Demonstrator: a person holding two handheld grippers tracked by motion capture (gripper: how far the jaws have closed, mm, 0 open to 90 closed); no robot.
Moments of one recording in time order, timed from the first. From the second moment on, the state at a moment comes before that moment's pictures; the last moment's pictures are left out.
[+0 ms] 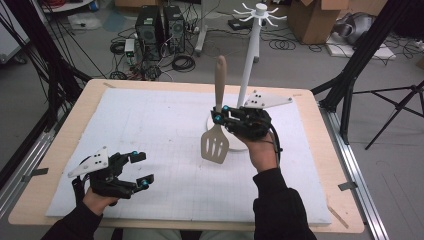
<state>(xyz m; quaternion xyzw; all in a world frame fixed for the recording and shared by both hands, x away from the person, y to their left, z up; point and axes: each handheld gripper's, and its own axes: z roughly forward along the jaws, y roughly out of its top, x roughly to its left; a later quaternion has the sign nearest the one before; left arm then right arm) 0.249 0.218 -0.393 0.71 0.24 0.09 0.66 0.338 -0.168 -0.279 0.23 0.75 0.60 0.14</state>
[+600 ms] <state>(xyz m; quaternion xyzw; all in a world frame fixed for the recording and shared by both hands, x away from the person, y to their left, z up) 0.249 0.218 -0.393 0.71 0.23 0.09 0.66 0.382 -0.178 -0.240 0.29 0.73 0.59 0.17</state>
